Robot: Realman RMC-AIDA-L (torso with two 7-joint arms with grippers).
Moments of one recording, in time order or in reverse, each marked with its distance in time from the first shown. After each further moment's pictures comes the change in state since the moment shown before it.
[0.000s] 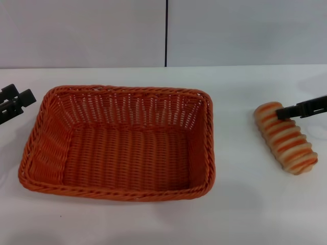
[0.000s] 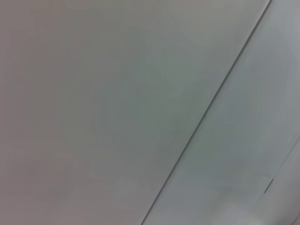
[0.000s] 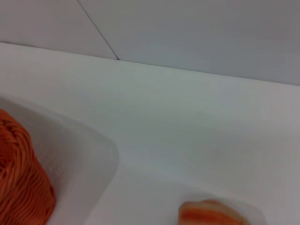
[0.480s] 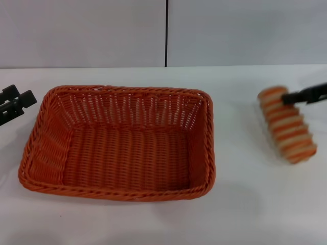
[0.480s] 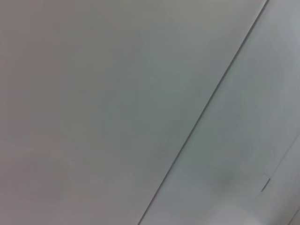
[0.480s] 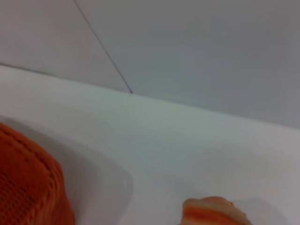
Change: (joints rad) left arm 0.001 0.001 0.003 0.000 0.000 0.006 0.001; right arm -0.040 0.033 0.002 -0.236 0.013 -0.111 0.073
